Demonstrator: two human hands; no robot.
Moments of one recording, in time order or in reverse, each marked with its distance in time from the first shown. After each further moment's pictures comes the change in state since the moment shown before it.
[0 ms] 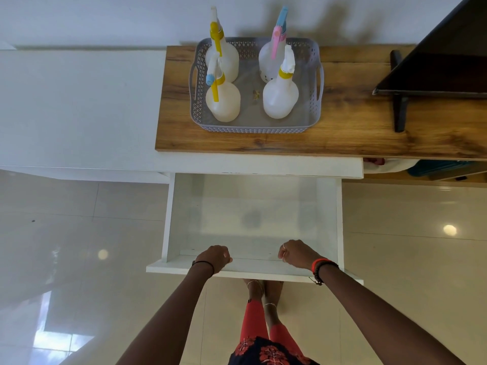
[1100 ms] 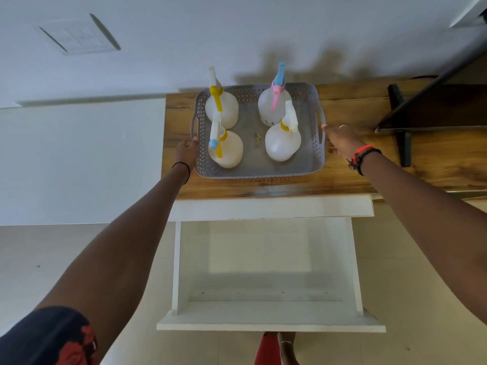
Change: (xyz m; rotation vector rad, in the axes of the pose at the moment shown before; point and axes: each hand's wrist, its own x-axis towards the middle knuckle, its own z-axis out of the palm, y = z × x) left_hand 0.091 0.051 -0.346 -0.891 0.718 0.043; right_hand 0.062 -0.067 -0.350 0.896 0.683 0.151
